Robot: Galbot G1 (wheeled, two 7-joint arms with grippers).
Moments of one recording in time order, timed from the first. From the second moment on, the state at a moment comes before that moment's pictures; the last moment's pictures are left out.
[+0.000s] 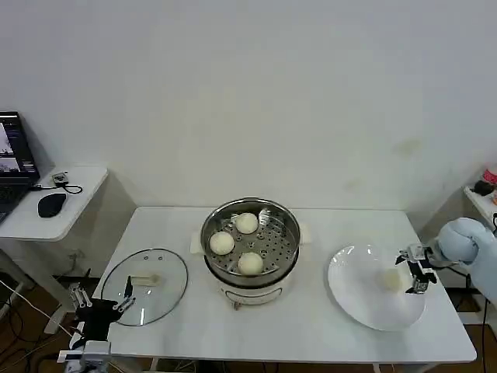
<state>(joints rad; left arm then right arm) 1.68 -1.32 -0.71 -2.14 0.27 0.17 -0.13 -0.30 0.51 -0.46 1.23 -0.28 -0.05 -1.07</state>
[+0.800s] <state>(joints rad) 1.68 -1.32 -0.71 -2.14 0.27 0.17 -0.13 -0.31 0.57 -0.44 1.17 -0.32 -0.06 -1.07</state>
